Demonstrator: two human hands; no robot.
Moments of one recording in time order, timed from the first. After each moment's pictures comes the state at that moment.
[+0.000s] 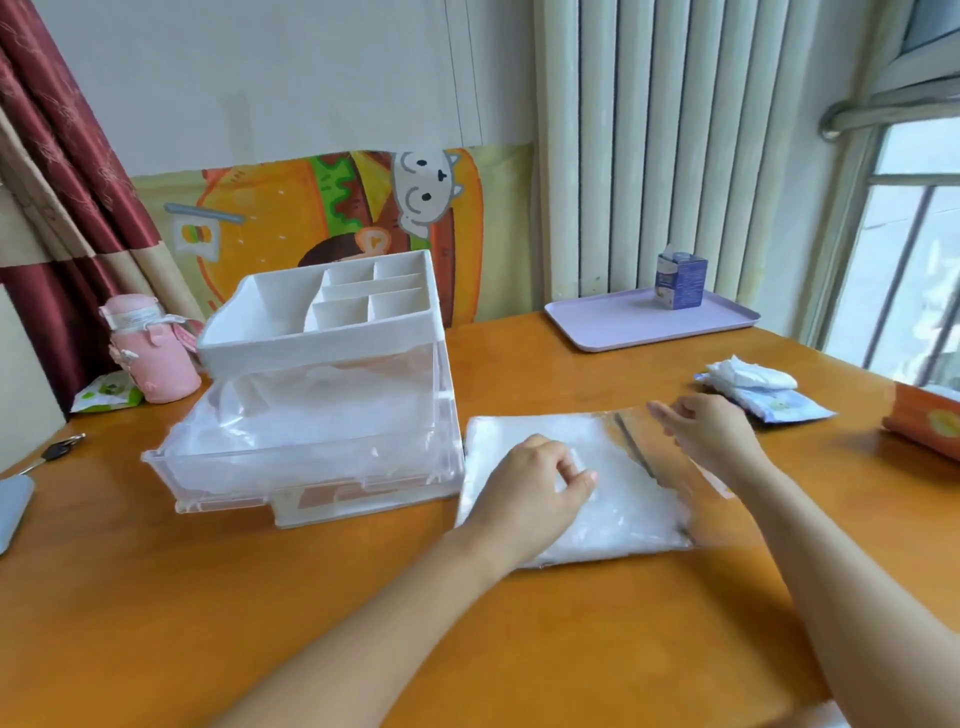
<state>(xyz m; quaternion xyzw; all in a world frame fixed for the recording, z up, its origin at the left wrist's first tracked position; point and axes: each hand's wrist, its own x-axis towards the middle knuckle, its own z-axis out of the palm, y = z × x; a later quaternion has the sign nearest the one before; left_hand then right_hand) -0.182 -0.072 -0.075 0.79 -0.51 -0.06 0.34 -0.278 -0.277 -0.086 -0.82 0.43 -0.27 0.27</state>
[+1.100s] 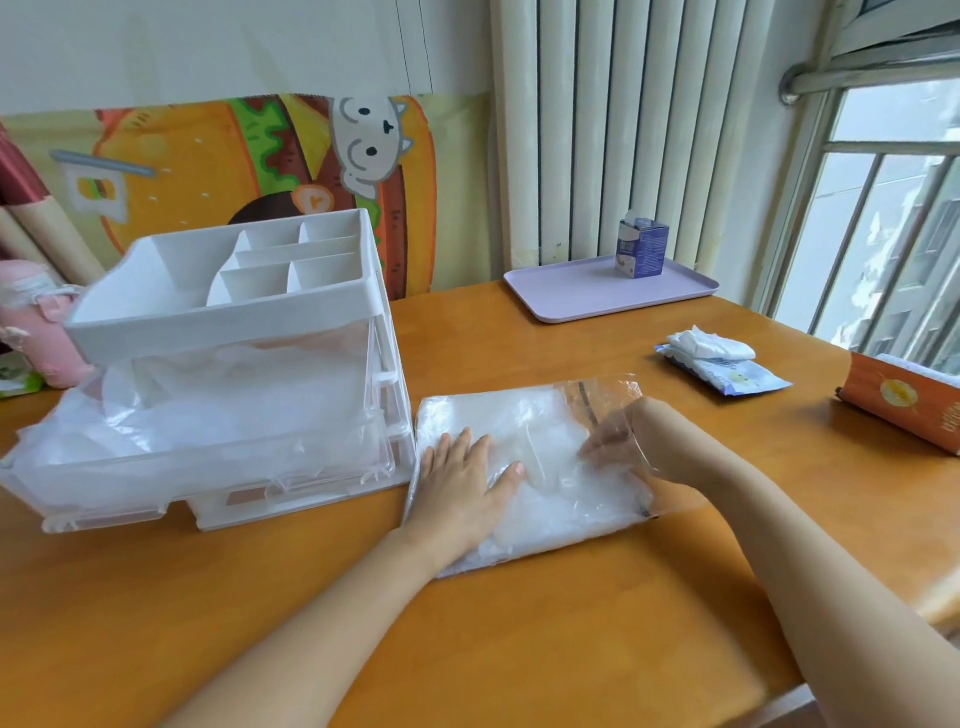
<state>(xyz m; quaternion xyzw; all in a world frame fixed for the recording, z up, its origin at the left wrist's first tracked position) -0.140 -0.091 -0.128 0.87 -0.45 -0.11 0.16 -0.288 -0.267 -0.094 -0.91 0.26 -0.09 0.31</state>
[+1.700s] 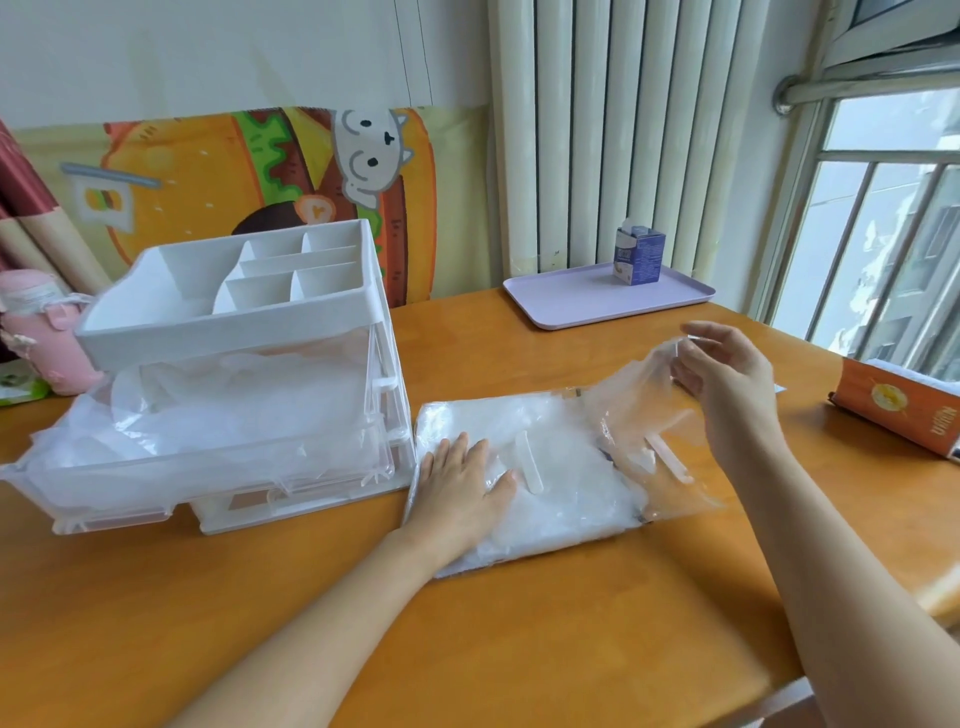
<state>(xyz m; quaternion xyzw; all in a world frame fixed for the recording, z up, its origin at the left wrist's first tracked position) -0.140 -0.093 -0.125 0.87 -0.45 -0.11 0.17 -0.309 -0.279 -0.067 -0.57 0.28 -0.52 0.57</state>
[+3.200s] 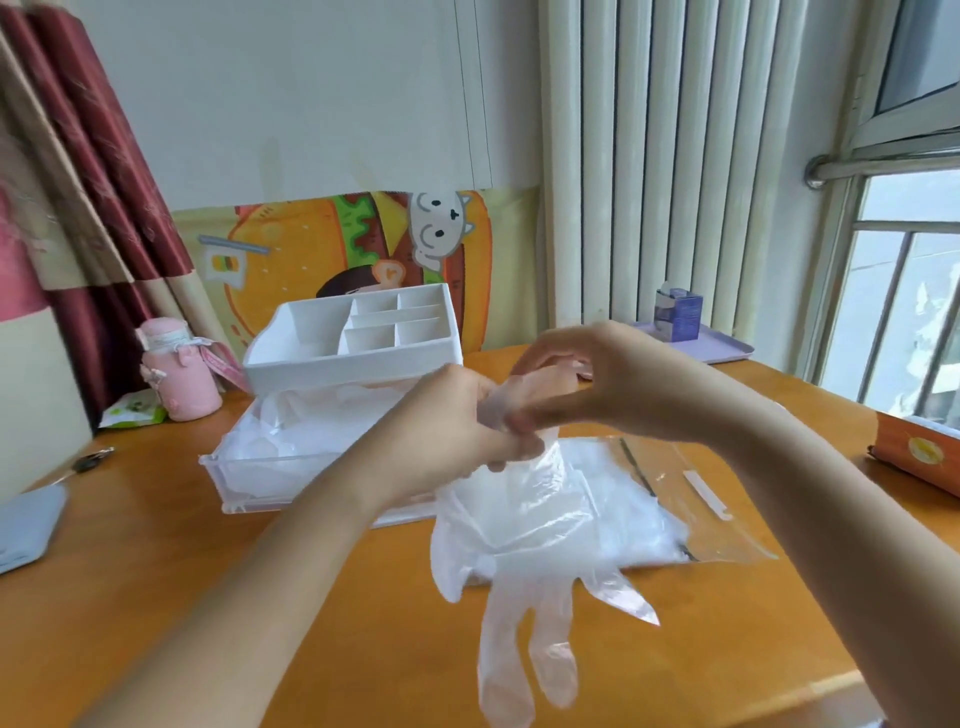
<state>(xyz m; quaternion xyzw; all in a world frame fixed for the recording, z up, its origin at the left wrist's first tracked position) -0.185 0.018 0.048 0.77 -0.51 -0.08 0.37 -0.297 -0.126 0.065 -0.95 0.07 -0.22 0.21</state>
